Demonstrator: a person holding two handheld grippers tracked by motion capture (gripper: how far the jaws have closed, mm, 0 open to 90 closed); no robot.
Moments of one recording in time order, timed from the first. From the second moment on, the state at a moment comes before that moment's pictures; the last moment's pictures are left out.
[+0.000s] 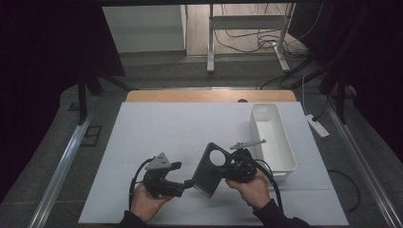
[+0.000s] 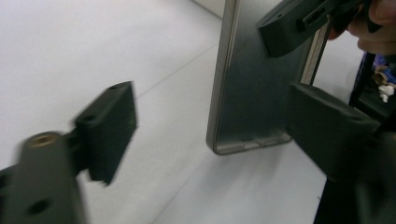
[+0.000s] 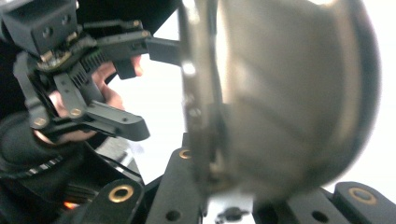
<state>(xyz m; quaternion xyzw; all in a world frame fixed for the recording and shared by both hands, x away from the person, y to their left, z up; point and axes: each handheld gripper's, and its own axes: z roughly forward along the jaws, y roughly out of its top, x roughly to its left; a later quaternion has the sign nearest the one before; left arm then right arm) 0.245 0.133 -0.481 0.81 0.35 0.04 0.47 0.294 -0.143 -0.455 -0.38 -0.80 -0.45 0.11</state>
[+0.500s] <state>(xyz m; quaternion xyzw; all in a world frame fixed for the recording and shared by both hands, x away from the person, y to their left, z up) 0.247 0.135 -0.488 0.82 0.33 0.01 0.47 0.290 -0.149 -0.446 -0.32 -0.84 -0.44 0.06</state>
